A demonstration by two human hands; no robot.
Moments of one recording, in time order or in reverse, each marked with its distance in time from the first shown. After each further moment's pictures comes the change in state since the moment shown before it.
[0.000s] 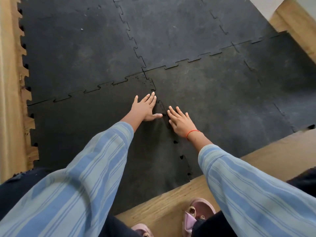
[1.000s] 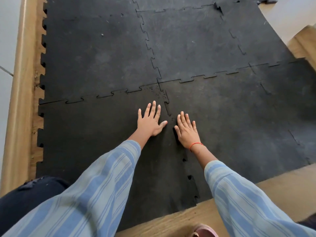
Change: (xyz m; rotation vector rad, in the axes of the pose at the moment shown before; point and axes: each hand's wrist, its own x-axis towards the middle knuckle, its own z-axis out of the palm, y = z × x) left_hand 0.002 -0.014 0.024 -0.218 0.091 -0.176; right_hand 0.038 -0.011 0.007 0.002 0.086 0.074
